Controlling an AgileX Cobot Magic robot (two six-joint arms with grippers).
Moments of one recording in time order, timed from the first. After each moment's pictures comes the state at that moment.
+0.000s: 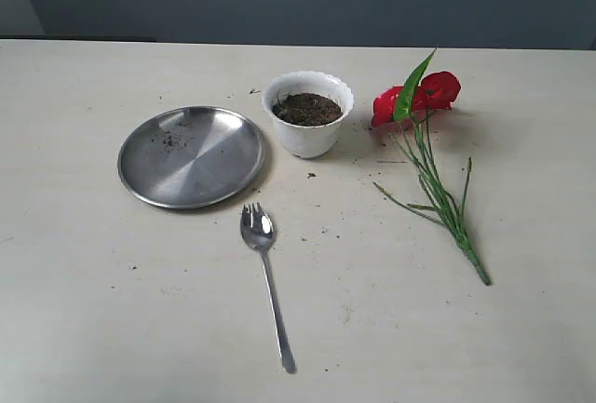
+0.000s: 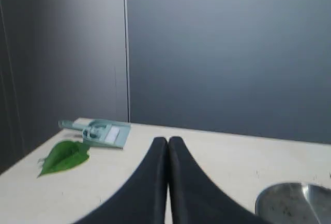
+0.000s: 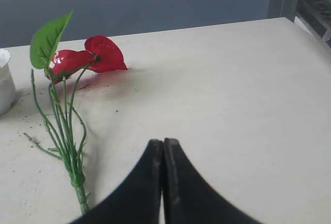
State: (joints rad) left arm 0.33 0.01 0.00 0.02 0.00 -0.07; right arm 0.06 0.00 0.00 0.04 0.38 0.05
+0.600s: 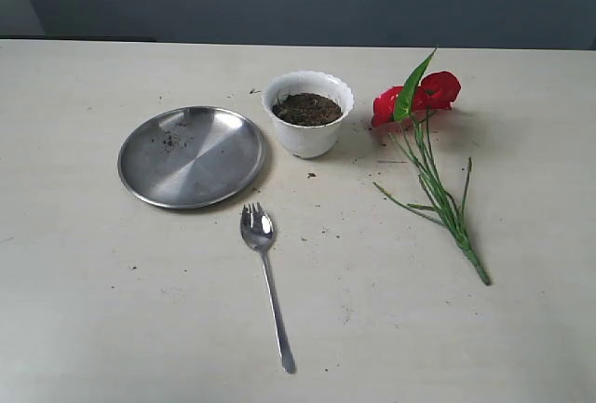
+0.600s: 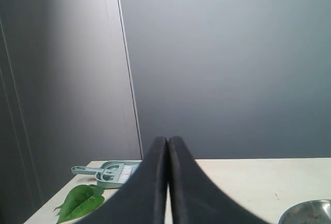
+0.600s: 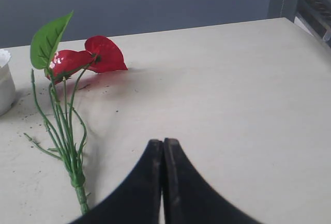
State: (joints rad) left arm 0.33 0.01 0.00 0.15 -0.11 -0.07; right arm 0.06 0.00 0.00 0.04 0.38 0.05
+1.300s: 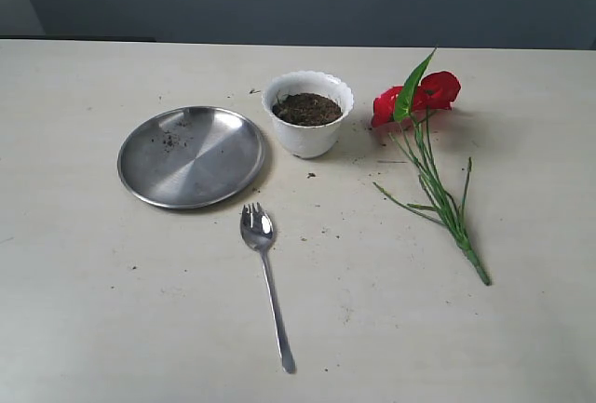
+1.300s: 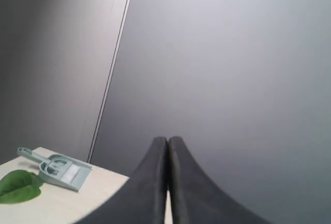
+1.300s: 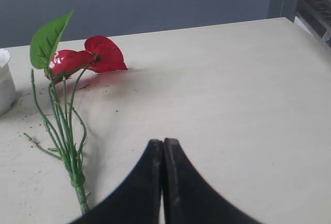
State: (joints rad) left arm 0.33 0.00 -0.06 -0.05 -0.10 -0.25; right arm 0.06 0.00 0.00 0.04 0.38 0.05
